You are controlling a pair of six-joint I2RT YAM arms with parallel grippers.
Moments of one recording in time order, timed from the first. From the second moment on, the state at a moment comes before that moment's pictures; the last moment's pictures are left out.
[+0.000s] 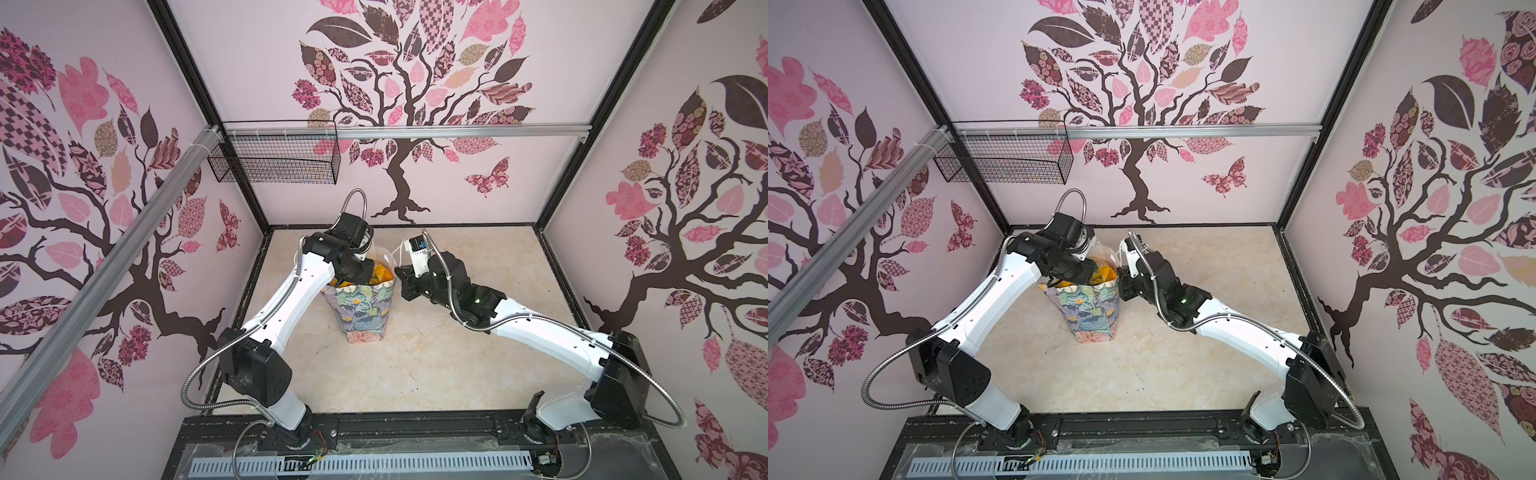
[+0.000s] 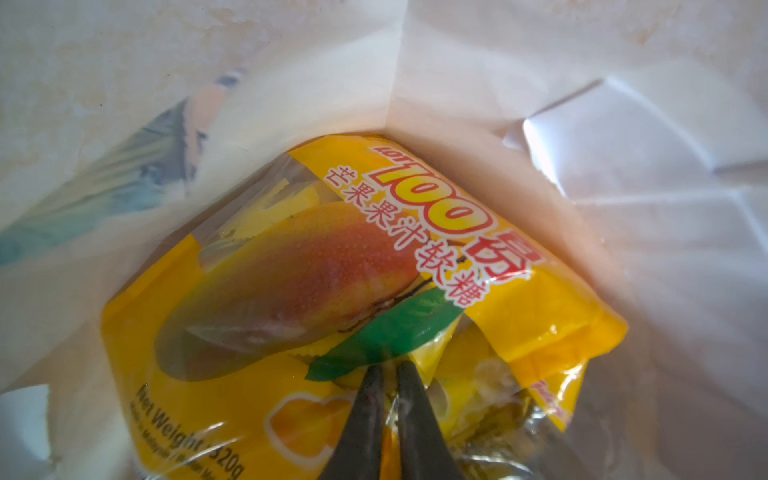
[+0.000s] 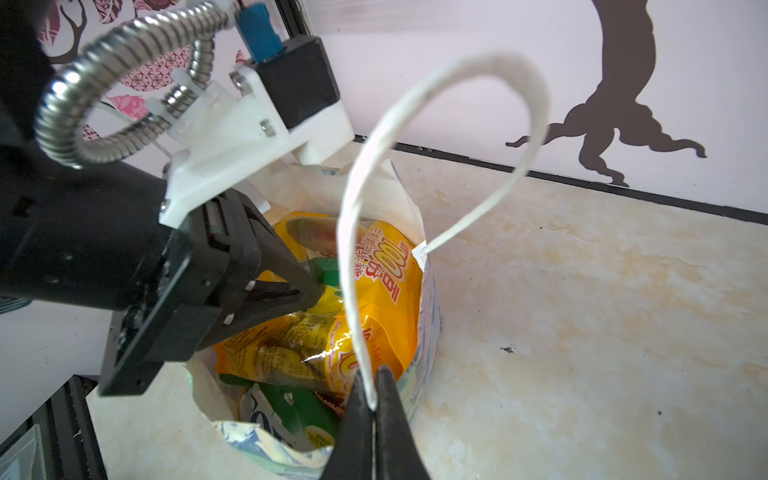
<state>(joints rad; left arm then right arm) -0.43 1.63 1.66 -1.13 0.00 -0.08 0.85 1.46 1.18 -0.05 0.11 0.32</state>
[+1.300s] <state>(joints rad) -0.29 1.12 1.32 -0.77 -0.50 -0.24 0.76 0.92 1.10 -0.33 0.44 0.26</state>
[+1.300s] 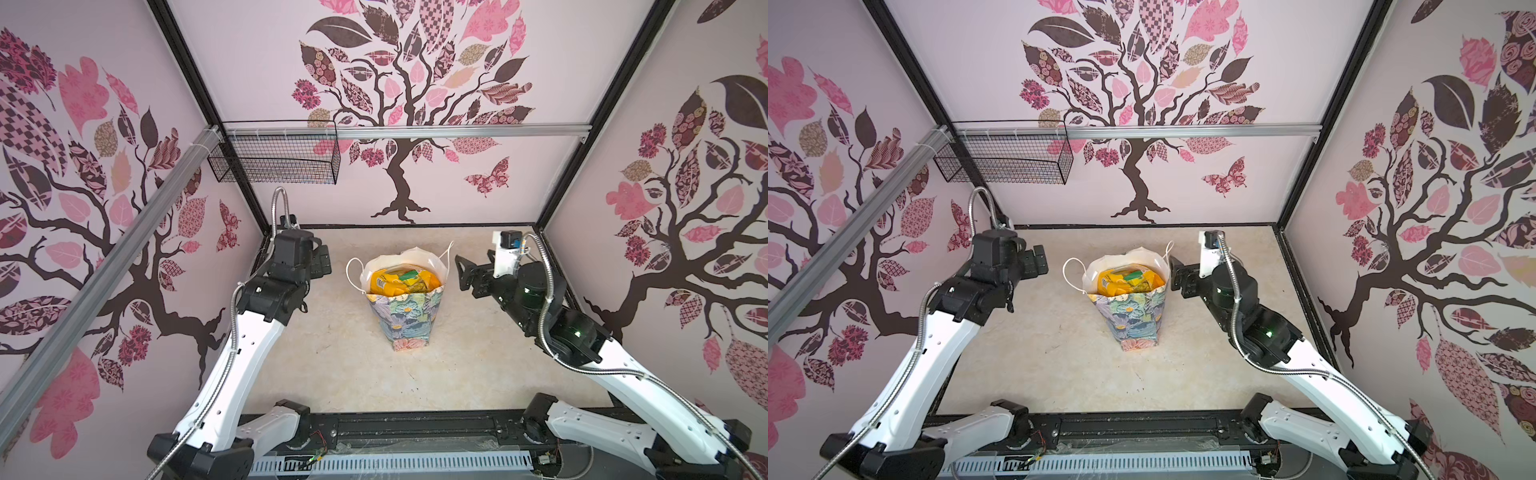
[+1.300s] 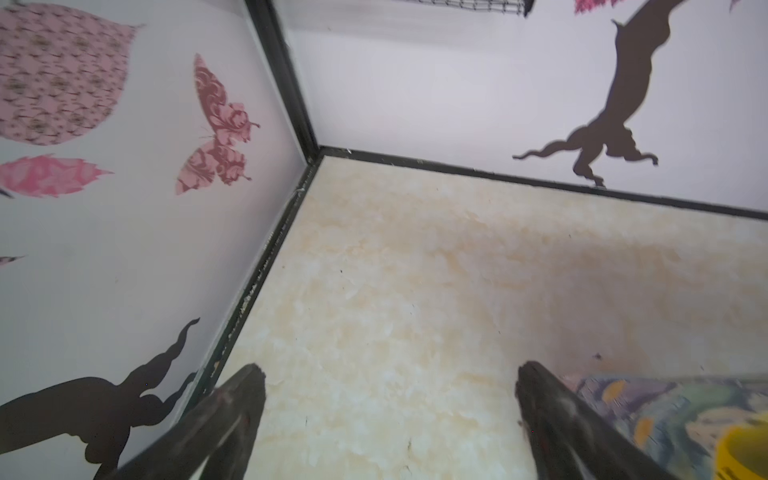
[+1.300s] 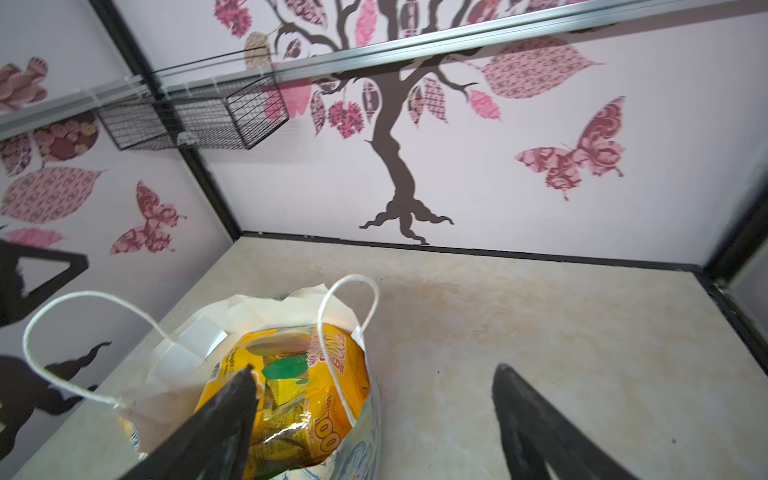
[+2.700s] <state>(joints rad) 0.00 1.57 0.38 0.82 -0.23 -0.05 0.08 1.56 0.25 1.09 0.27 0.12</state>
